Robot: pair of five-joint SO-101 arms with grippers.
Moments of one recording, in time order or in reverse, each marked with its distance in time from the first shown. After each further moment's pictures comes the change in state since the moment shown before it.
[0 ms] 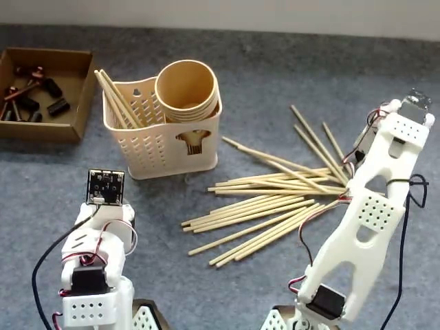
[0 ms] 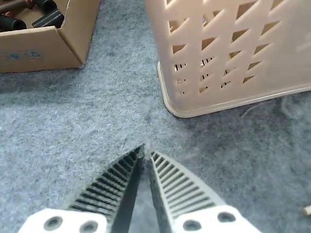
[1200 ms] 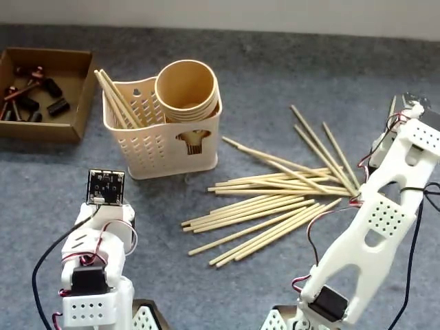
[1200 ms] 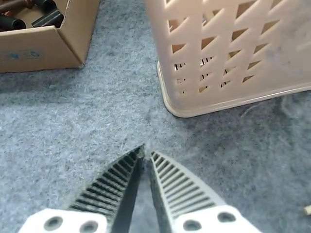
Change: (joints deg) left arm 0.1 0.0 0.0 0.0 0.0; right arm 5.3 0.4 -3.3 6.9 24.8
